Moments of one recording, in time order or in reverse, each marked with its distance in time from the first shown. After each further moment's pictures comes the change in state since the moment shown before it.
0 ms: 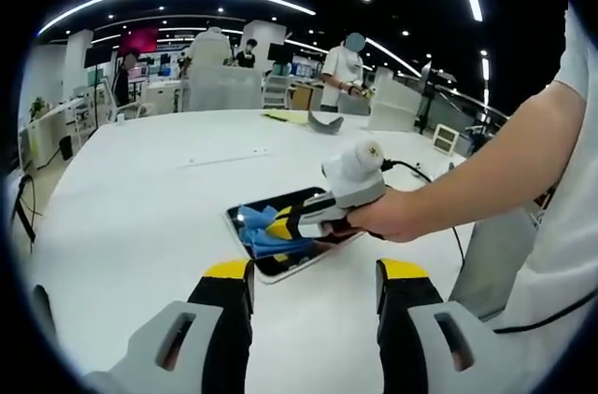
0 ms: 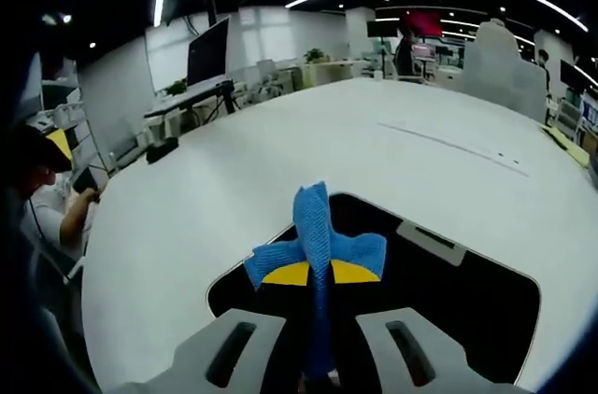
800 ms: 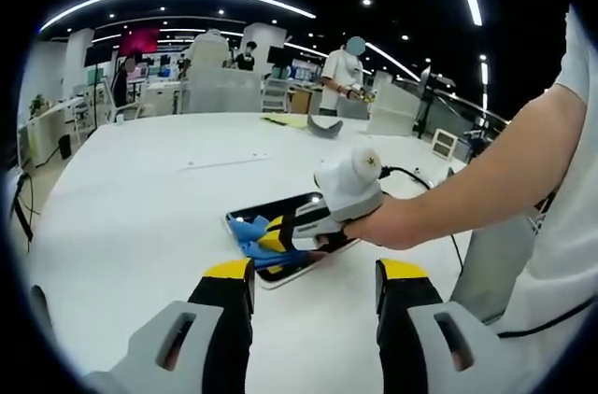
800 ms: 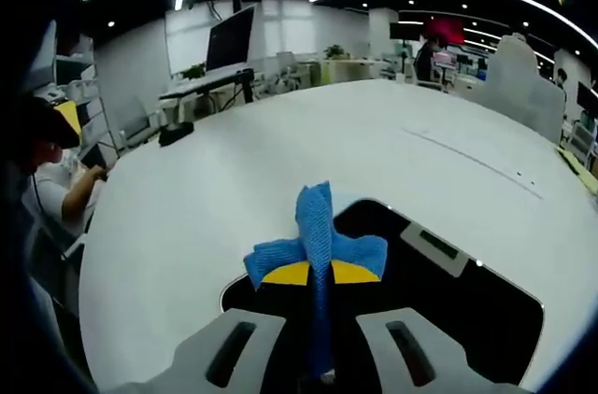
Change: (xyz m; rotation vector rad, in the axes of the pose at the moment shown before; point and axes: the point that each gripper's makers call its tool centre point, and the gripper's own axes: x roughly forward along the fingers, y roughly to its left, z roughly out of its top) left arm 0.003 0.002 0.005 -0.013 -0.019 -0.011; right arm 0.006 0.016 0.003 -0.095 0.020 0.040
